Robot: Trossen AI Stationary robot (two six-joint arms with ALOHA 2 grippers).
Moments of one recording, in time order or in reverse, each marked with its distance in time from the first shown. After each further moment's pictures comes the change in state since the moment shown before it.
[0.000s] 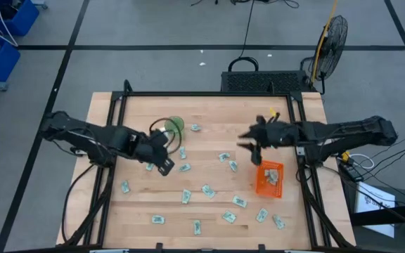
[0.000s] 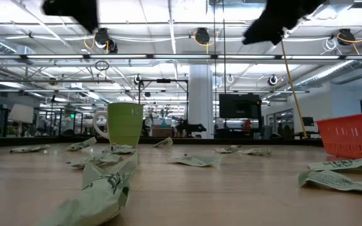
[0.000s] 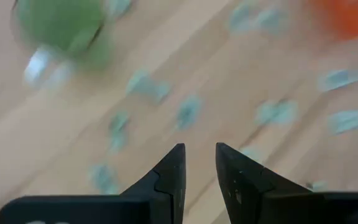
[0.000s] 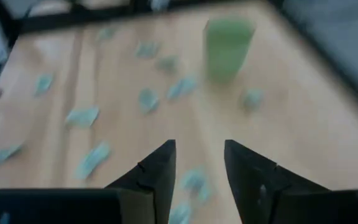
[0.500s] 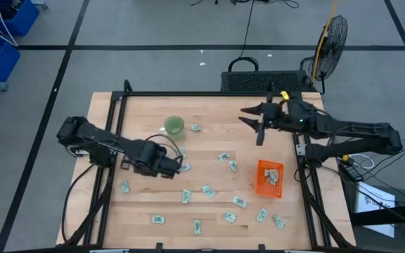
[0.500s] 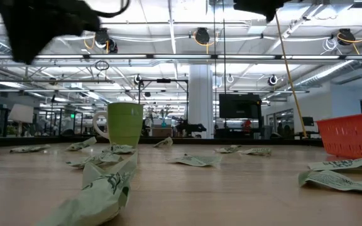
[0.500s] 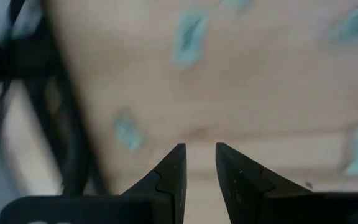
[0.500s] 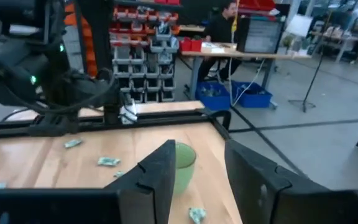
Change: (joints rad) left arm -0.016 0.229 0.000 -0.354 0.377 -0.632; right arm -0.174 -0.123 0.000 0.293 -0.055 -0.185
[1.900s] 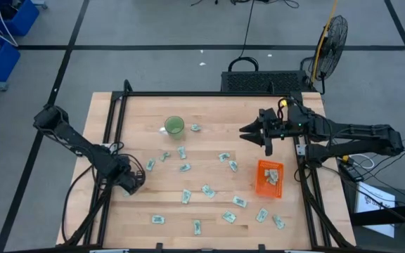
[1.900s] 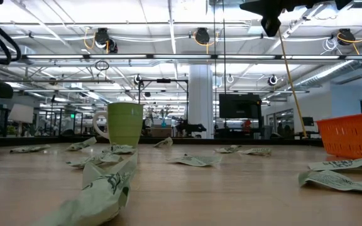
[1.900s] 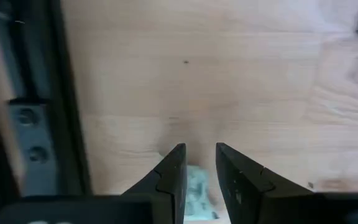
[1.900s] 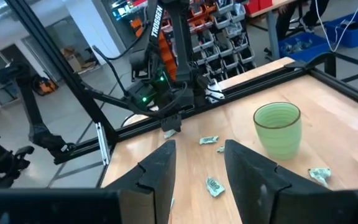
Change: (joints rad) left arm -0.337 -0.433 -0.834 0.609 -0.019 -0.515; right arm 0.006 -0.031 -0.097 0.025 -0.317 0.414
